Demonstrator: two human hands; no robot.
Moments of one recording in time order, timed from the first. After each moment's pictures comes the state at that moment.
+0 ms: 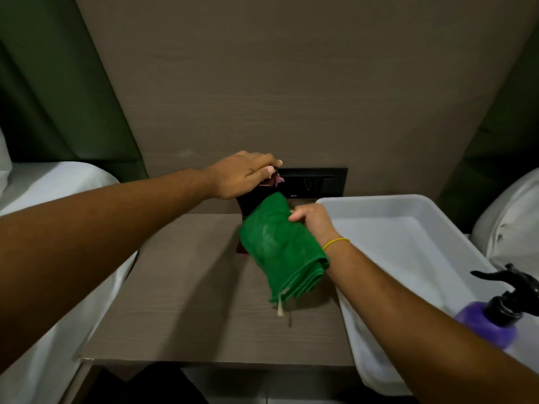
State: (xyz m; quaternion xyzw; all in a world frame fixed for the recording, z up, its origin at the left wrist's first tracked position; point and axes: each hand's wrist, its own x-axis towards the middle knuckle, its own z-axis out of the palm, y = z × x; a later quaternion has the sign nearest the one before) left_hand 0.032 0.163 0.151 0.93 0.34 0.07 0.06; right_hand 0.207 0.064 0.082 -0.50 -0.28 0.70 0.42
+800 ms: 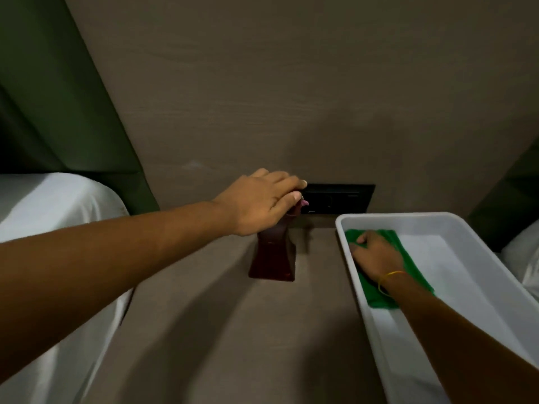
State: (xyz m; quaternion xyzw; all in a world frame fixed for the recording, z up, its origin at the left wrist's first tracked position) left_hand 0.027 0.173 0.140 0.94 0.34 0.07 0.04; right_hand 0.306 0.096 -0.013 -0.83 -0.48 0.17 0.22
